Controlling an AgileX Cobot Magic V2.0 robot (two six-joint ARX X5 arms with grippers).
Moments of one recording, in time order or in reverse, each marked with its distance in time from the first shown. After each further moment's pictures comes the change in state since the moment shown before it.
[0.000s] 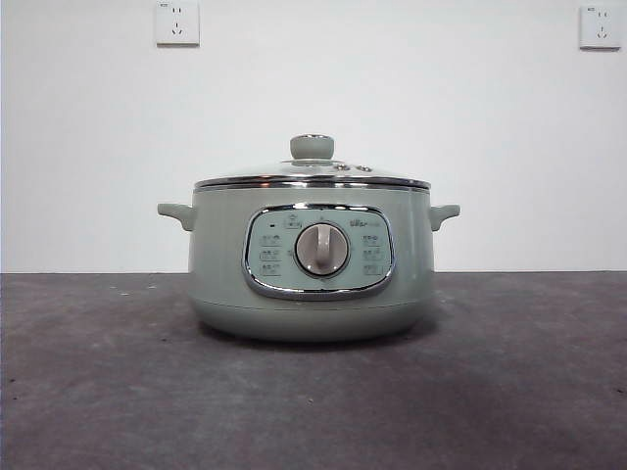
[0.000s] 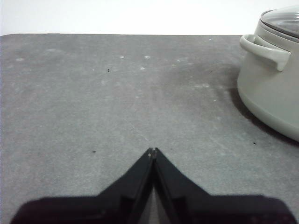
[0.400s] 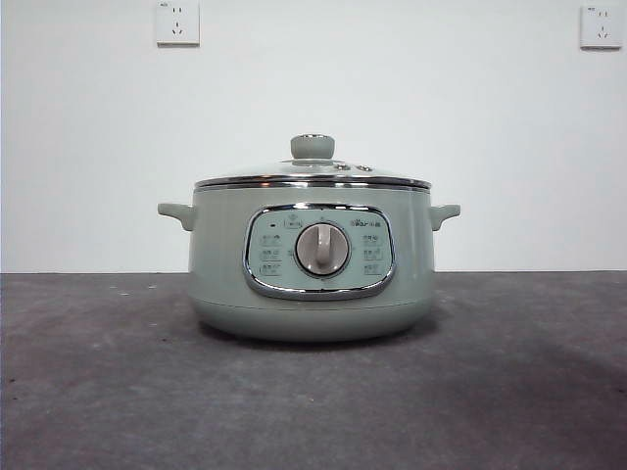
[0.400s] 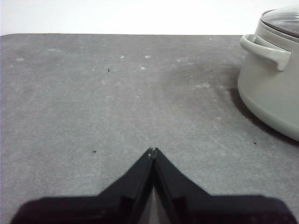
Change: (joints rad) left arm 0.000 0.000 0.000 0.000 0.000 0.000; right arm -0.260 -0.175 -0.288 0.051 -0.043 -0.018
